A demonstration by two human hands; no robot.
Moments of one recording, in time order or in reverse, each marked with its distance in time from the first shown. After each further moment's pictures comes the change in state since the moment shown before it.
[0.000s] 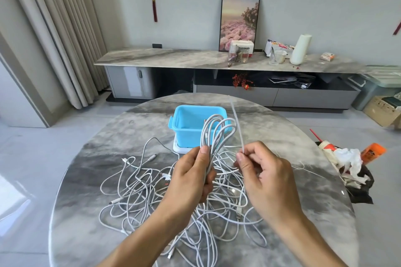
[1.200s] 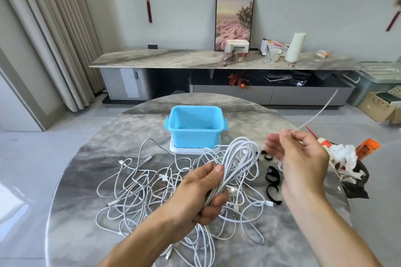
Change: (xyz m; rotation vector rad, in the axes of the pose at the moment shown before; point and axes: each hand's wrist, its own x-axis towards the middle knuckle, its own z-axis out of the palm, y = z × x) left_hand -0.010 -0.003 0.000 -0.107 -0.319 -0.321; right_hand 0.031 0.021 -0.021 0.784 0.567 0.685
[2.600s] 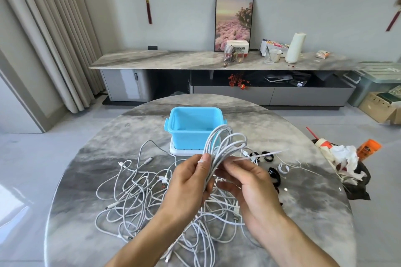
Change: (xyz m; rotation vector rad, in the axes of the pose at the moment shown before) left_hand 0.008 0.002 0.001 0.260 0.317 0.368; right_hand -0.062 0.018 0.019 0.097 -0.457 0.537
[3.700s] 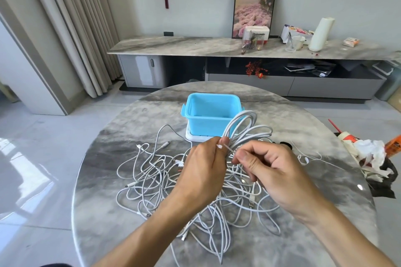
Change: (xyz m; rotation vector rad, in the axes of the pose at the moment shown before) left_hand 0.007 -0.004 -0.014 0.674 0.101 0.322; right_hand -0.001 -0.020 -0.013 -0.782 -0.390 -0.396
